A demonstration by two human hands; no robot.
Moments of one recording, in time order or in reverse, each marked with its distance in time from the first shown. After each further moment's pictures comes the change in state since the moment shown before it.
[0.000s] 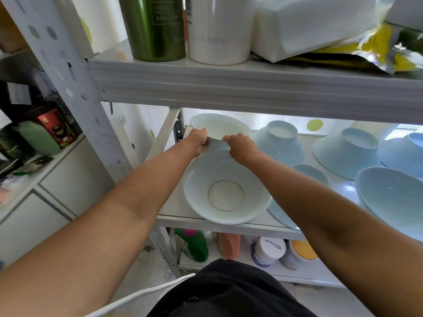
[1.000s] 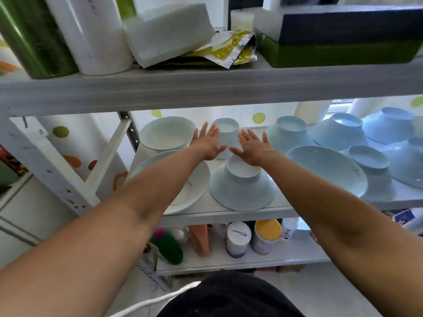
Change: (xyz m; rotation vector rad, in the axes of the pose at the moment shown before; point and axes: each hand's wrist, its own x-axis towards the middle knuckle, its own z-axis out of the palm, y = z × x) left_hand -0.072 -0.029 0.148 1.699 -0.195 0.600; right_hand -0.111 0.158 -0.037 -0.096 -0.162 0.222
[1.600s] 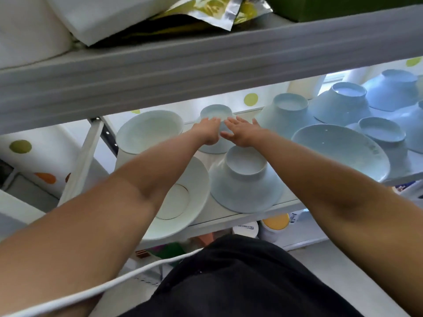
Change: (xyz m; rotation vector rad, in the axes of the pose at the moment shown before) left_hand 0.089 -0.003 0.019 0.053 -0.069 0.108; right_hand 0.066 0.001 0.014 0.085 -0.103 0.040
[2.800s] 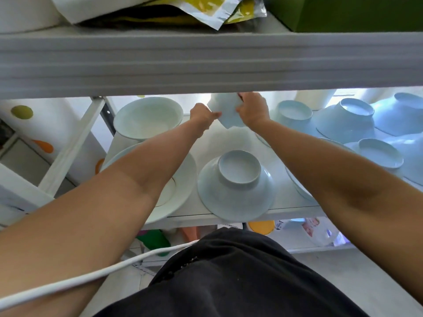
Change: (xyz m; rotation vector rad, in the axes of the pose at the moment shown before) left_hand 0.004 0.007 -0.013 -1.103 0.316 -0.447; right_hand 0.009 0.013 -0.044 0.355 0.534 0.044
